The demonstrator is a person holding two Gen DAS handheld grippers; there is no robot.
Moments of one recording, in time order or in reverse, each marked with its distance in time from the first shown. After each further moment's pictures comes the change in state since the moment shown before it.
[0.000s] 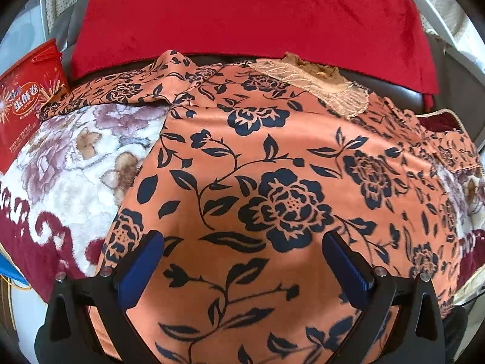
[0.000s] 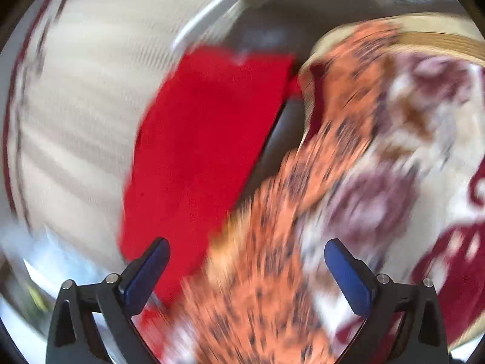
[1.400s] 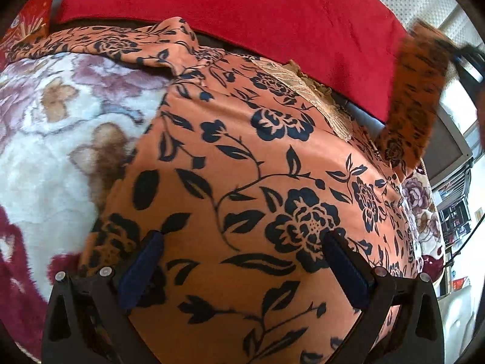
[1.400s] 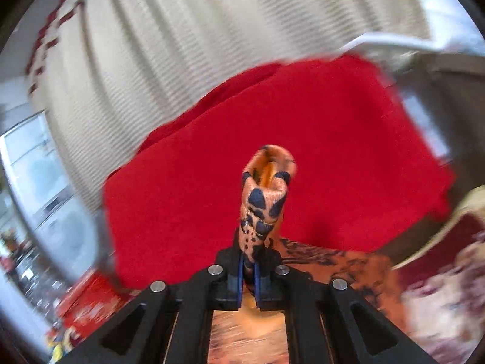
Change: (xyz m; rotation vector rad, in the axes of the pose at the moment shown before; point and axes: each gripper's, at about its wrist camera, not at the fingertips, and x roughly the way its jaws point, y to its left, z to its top) left arm 0.035 0.076 0.007 -0.173 0.025 -0.344; right arm 0.224 0.291 -0.047 -0.706 0.114 -0.006
